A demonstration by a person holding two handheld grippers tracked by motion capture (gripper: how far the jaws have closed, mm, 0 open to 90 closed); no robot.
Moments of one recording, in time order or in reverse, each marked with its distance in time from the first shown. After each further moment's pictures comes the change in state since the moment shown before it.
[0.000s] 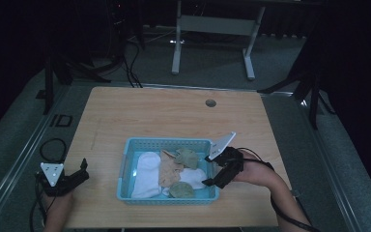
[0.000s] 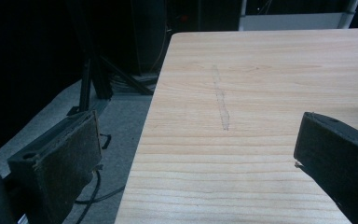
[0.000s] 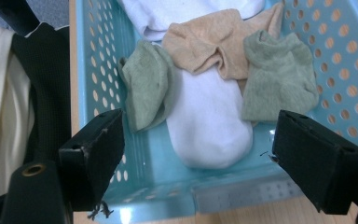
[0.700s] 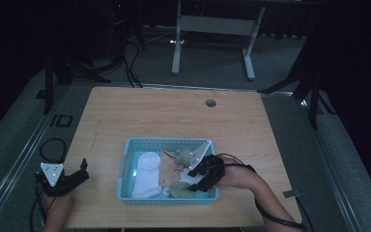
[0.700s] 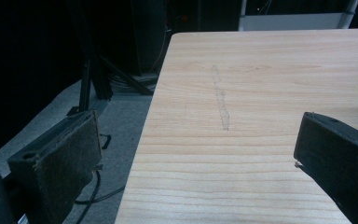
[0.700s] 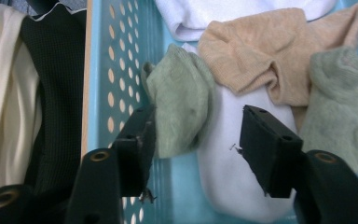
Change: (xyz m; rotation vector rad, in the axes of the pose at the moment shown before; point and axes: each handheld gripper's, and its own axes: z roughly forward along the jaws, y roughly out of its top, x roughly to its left) left arm 0.000 0.000 0.000 0.000 0.000 0.001; right arm 0.012 0.023 0.048 0.091 0.092 -0.067
